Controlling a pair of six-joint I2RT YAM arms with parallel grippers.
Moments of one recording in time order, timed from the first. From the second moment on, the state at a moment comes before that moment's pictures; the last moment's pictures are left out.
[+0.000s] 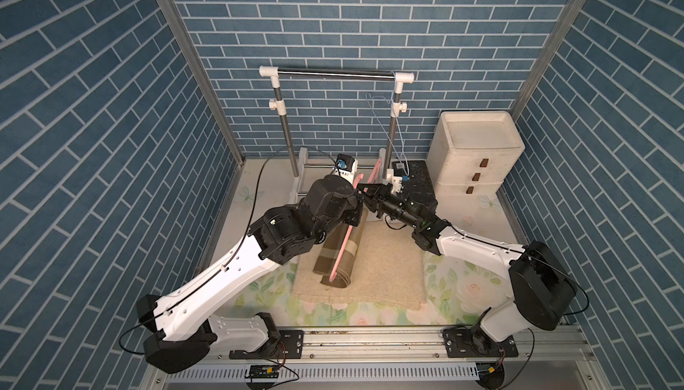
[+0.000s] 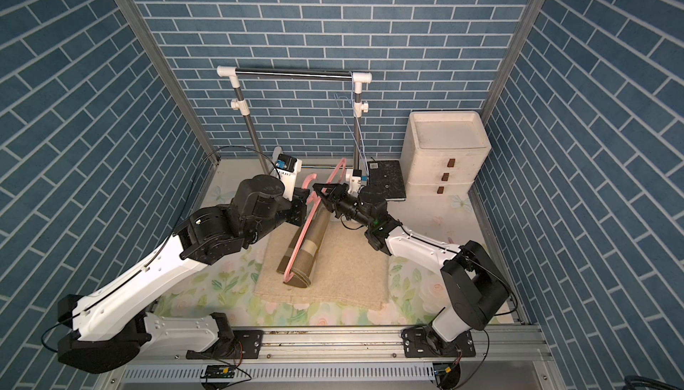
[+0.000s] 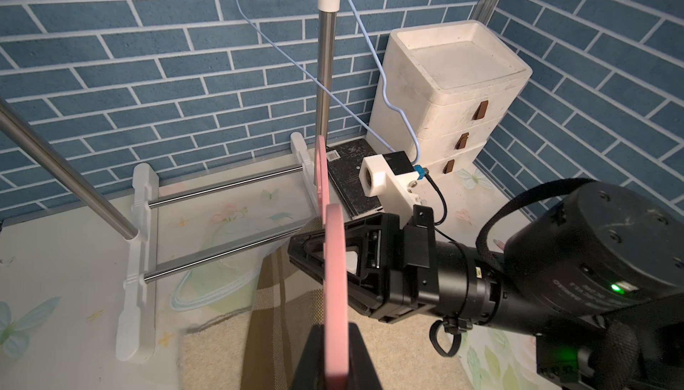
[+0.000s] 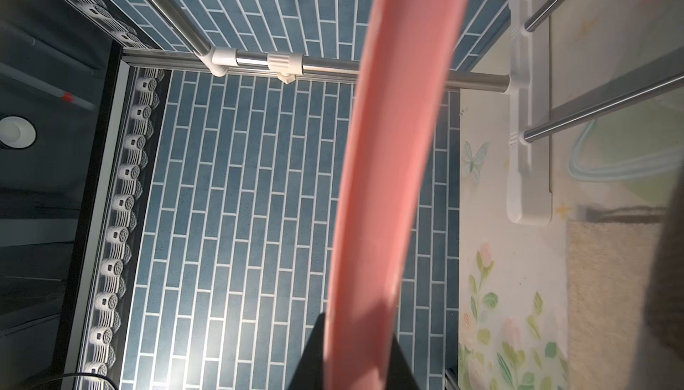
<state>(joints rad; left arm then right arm) -0.96 1.24 1.53 -0.78 -0.43 -0.35 0.76 1.55 0.94 0.66 -0.34 1.49</state>
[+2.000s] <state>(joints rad) -0.94 1.12 1.52 -0.84 -0.58 -0.24 0.66 1.31 0.93 0.37 -0.29 1.21</state>
